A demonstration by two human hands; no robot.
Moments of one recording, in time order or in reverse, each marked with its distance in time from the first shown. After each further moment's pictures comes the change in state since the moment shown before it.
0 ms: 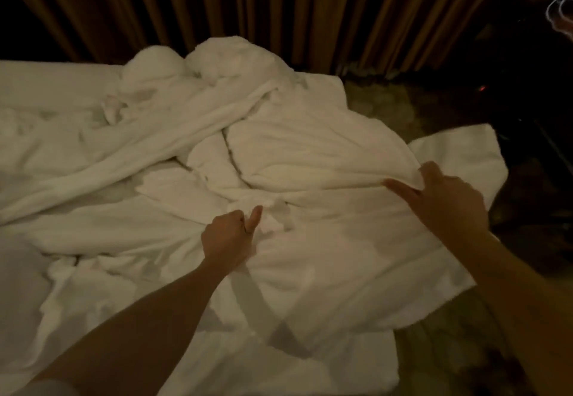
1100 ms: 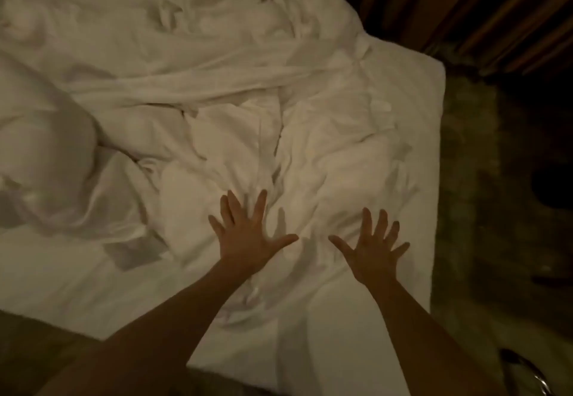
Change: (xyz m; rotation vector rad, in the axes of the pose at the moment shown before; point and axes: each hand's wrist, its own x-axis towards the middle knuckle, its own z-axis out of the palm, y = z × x) left_hand 0.022 -0.114 0.034 0.047 -0.242 -0.222; right_hand -0.012 -0.188 0.218 -0.072 -0.468 -0.056
